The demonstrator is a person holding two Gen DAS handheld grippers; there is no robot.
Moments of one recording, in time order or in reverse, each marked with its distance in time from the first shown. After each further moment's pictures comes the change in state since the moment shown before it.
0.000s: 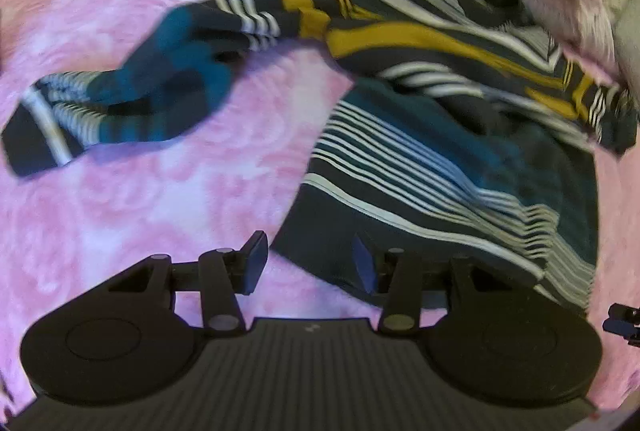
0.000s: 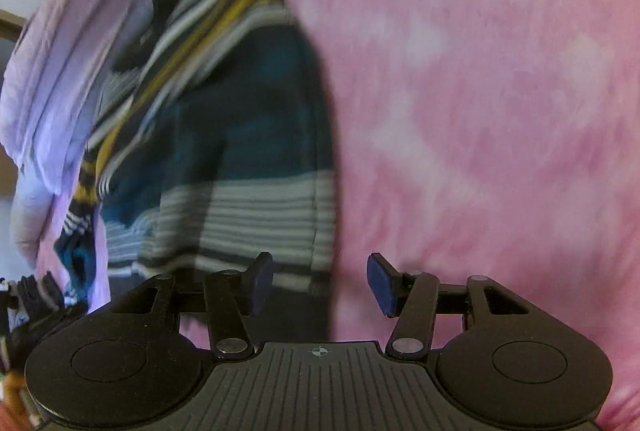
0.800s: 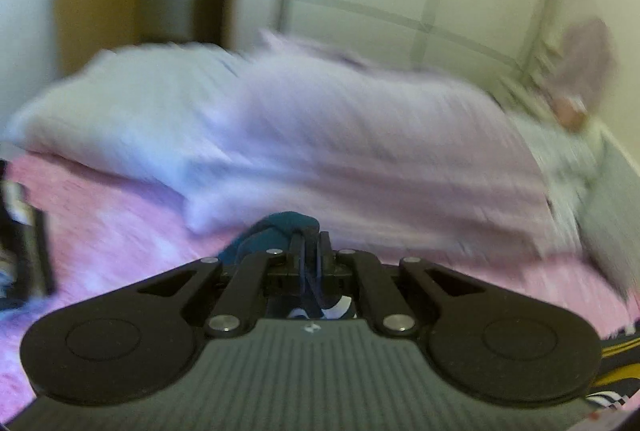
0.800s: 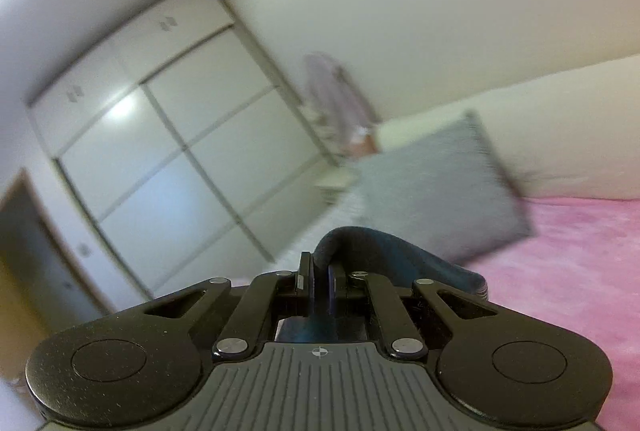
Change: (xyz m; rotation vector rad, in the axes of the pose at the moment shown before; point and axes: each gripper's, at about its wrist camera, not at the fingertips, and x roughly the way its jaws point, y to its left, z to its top) left arm -0.219 0.001 0.131 -0.088 -0.605 0.049; right arm -0.325 0.027 0.097 -0.049 -1.112 0.227
